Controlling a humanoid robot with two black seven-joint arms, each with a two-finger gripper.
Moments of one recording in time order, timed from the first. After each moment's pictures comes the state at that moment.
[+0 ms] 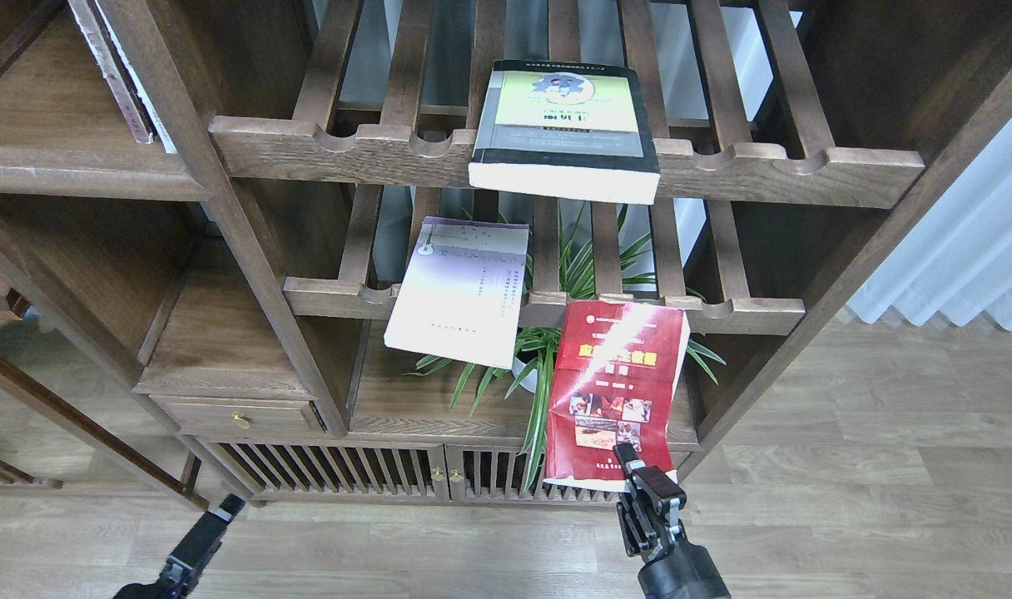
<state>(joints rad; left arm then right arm) 0.23 0.34 -0.89 -1.05 -0.12 -0.49 -0.13 -0.40 0.00 0.98 1.21 0.19 0.58 0.09</state>
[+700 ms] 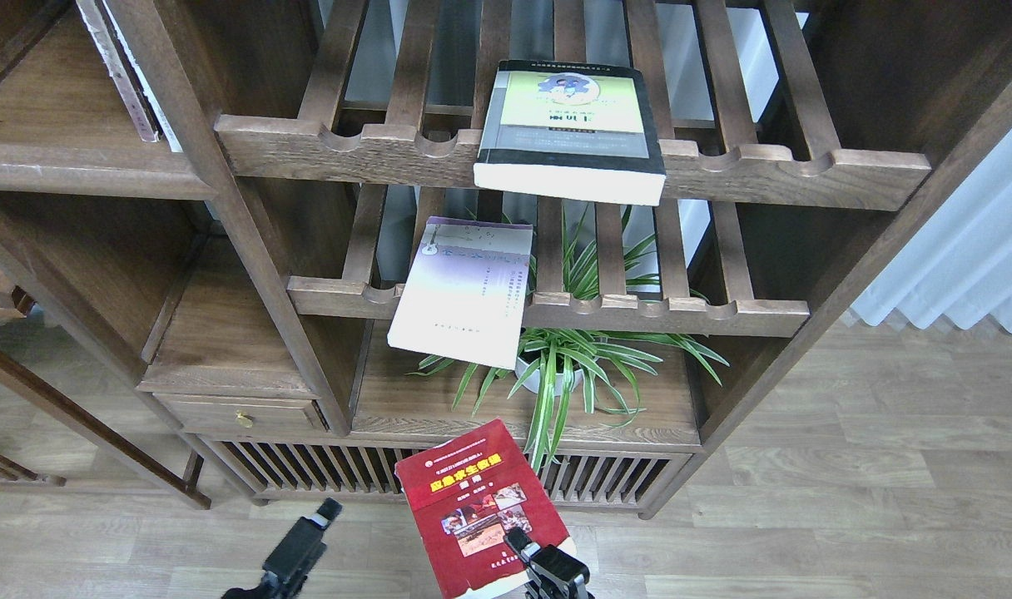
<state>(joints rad) 0.22 0.21 -0.75 -1.12 -0.13 -0.49 -0.14 -0.38 0.01 0.81 1.16 0.17 0.58 -0.07</state>
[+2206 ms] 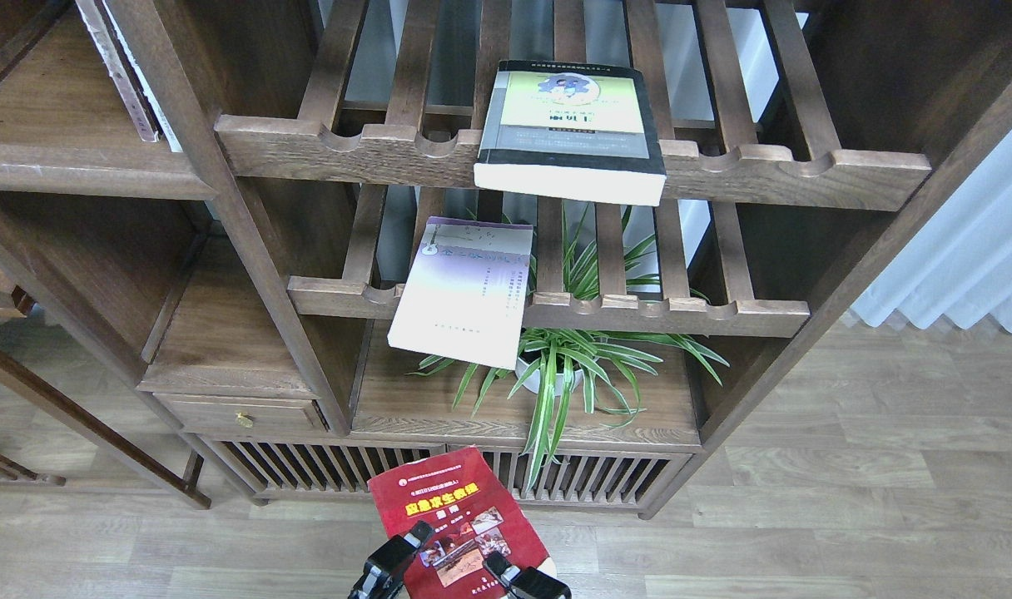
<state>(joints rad) 0.19 0.09 -0.66 -1.09 -0.12 -0.49 -0.11 -0.36 0.02 0.79 1.09 0.17 0.58 -0.09</state>
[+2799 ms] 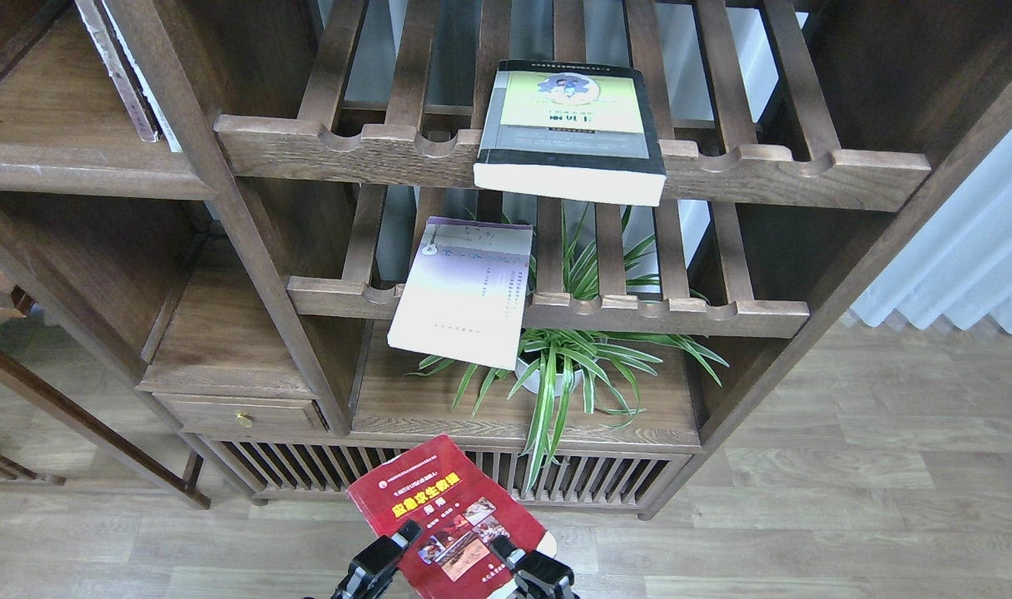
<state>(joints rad) 0.21 0.19 -0.69 -1.10 -0.12 -0.49 -0.10 -0.34 0.02 0.83 1.08 0.17 0.58 -0.09</state>
